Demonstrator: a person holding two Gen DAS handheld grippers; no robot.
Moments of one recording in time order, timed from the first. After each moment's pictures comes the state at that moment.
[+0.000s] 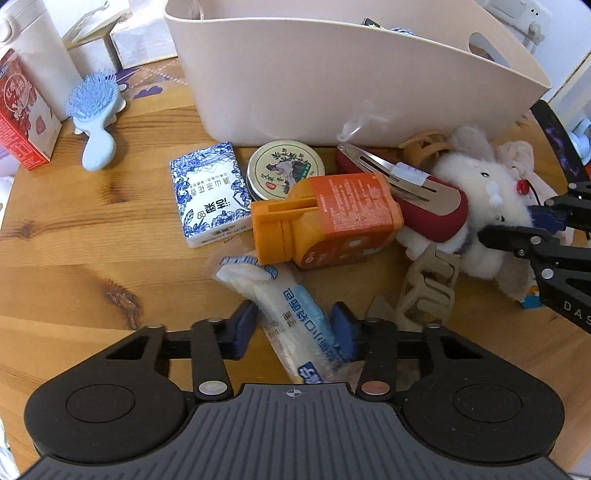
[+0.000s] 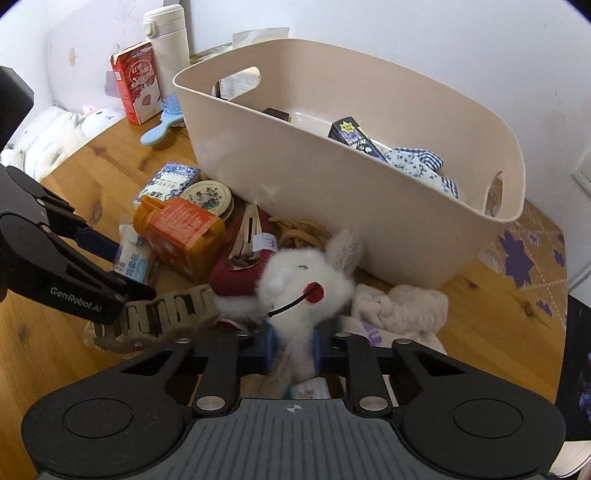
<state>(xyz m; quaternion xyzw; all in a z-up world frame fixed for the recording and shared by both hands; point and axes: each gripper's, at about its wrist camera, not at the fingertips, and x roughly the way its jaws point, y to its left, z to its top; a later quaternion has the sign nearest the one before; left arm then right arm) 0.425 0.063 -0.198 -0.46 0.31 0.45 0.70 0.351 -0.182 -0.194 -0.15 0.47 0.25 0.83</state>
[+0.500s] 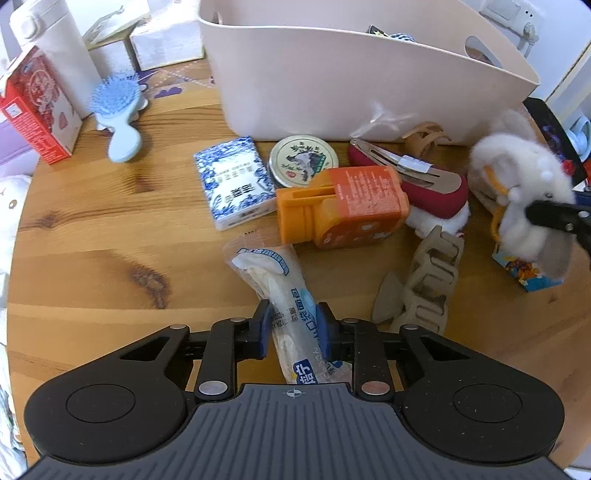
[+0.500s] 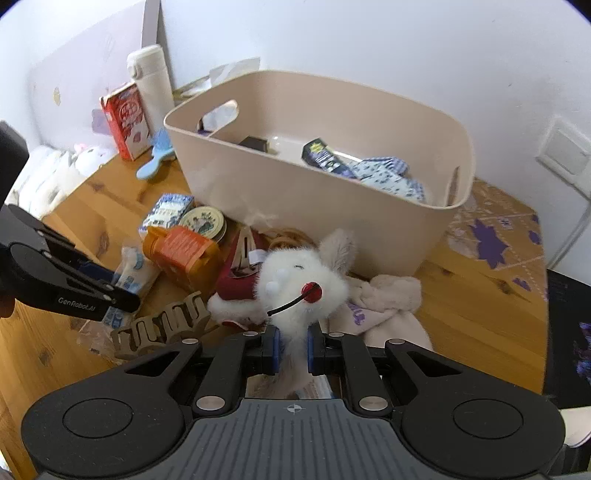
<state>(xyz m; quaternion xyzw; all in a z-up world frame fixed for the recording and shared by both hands) 0.406 0.040 -0.192 -0.46 0.29 0.48 0.69 0.329 -0.207 -0.163 -0.10 0.45 0.22 0.86</state>
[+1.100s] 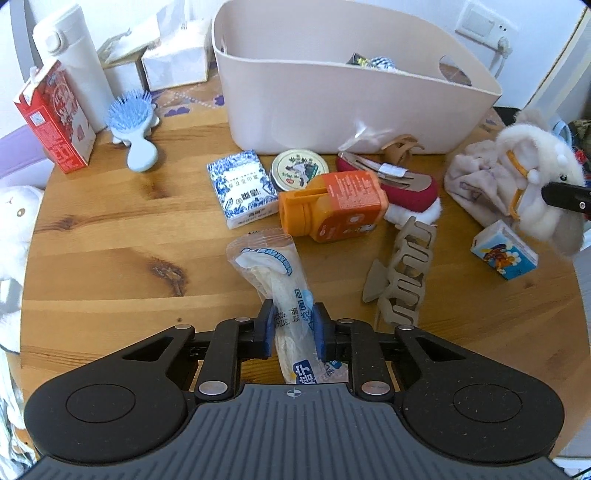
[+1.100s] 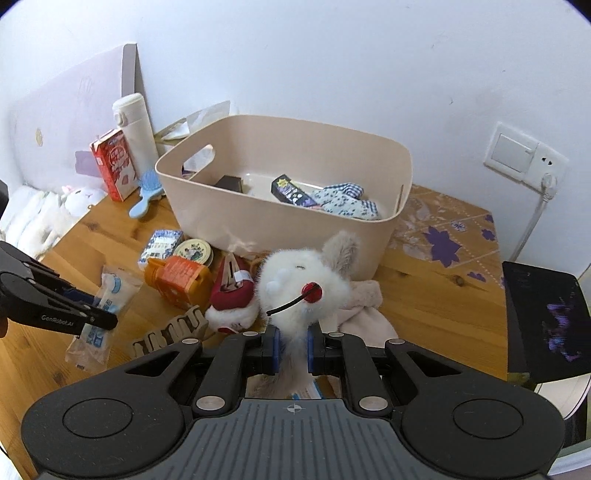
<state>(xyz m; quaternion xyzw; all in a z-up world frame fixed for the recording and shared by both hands) 0.385 0.007 -0.172 -0.44 0.23 0.50 0.71 0.295 -0.229 -0.128 -0.06 0.41 0.17 0.89</state>
